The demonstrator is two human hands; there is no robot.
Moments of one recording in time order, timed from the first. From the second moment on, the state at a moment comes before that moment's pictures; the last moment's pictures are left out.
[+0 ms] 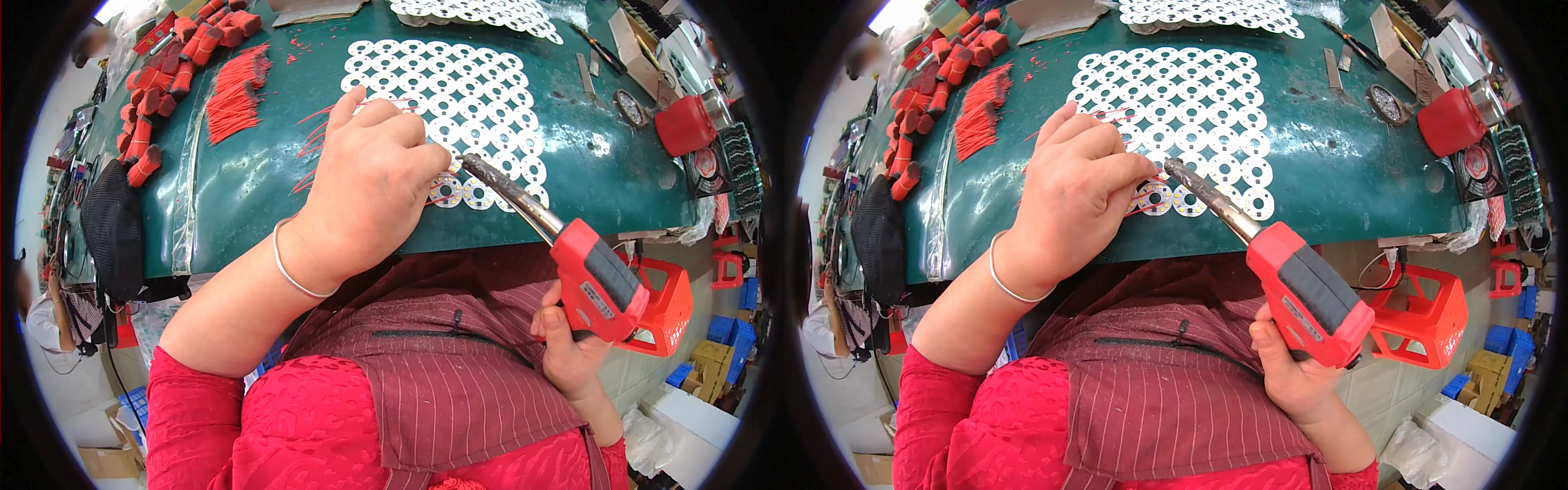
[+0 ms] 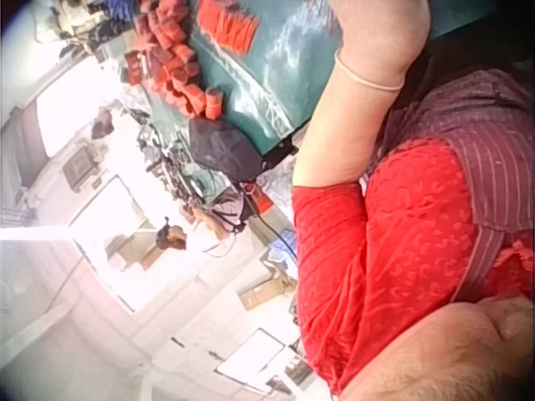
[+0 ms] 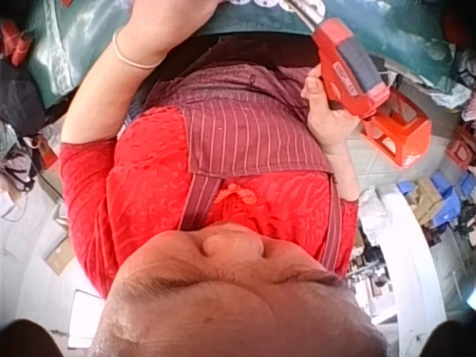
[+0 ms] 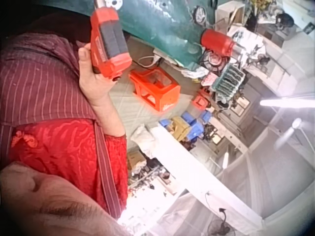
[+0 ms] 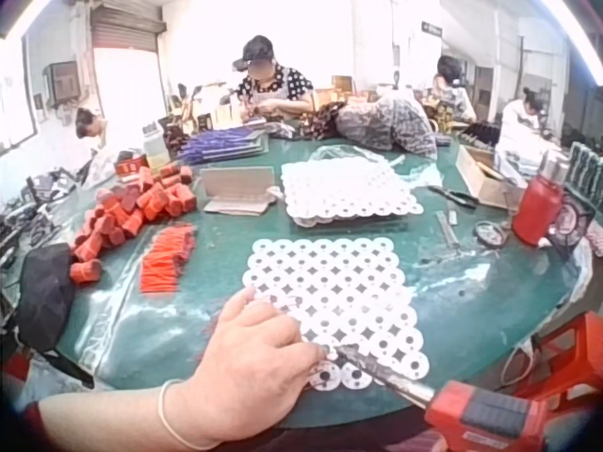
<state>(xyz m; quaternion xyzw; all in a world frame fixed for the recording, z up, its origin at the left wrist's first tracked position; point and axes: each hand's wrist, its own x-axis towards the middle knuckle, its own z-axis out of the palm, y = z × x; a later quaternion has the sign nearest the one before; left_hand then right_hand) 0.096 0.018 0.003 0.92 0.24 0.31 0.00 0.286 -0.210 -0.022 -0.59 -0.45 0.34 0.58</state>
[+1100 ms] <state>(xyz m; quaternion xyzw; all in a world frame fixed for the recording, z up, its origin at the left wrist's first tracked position) 0.095 0.019 0.001 0.92 0.23 0.33 -0.01 0.287 -0.210 -0.018 -0.59 -0.51 0.31 0.54</state>
